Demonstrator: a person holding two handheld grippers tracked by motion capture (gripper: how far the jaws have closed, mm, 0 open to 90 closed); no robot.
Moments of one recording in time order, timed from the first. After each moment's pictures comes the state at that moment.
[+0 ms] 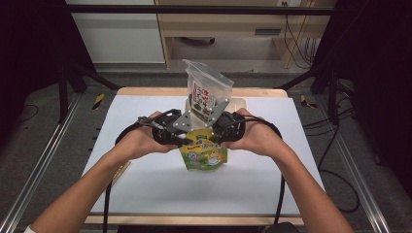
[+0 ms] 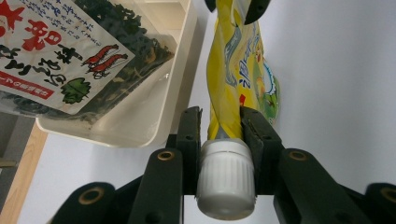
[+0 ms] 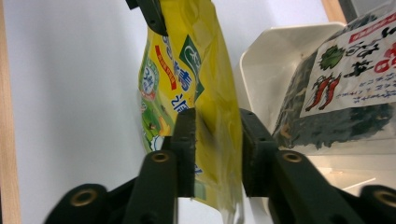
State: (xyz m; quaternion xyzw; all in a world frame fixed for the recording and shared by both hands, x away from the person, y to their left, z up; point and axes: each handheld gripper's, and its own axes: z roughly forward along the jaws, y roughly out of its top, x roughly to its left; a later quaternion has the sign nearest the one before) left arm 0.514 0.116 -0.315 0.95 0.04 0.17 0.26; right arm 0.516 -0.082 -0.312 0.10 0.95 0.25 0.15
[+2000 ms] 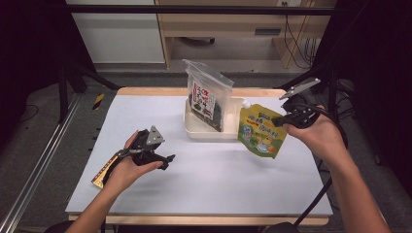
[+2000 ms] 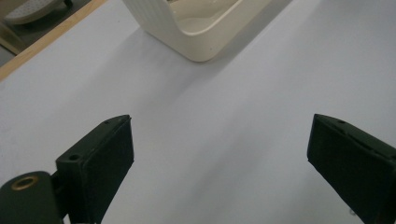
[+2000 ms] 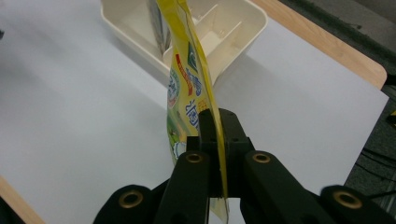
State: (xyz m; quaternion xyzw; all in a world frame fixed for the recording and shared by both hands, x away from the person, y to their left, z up) left arm 0.496 0.190 -0.413 0.87 0.29 0.23 0.32; right arm 0.508 -0.236 -0.268 0.42 0.85 0.28 0.17
